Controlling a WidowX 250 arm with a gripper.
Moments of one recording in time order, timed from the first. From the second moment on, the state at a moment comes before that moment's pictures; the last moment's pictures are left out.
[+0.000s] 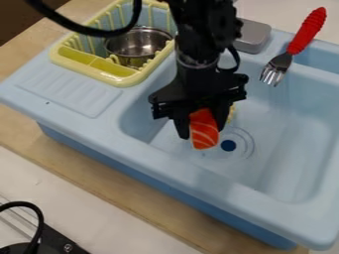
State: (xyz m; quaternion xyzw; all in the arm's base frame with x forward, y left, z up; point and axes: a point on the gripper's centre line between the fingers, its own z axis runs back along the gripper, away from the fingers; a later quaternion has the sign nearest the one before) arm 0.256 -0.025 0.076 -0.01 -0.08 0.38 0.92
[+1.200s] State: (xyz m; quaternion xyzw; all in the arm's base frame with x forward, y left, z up) arm 0.177 0.103 0.143 0.07 -0.01 0.46 0.89
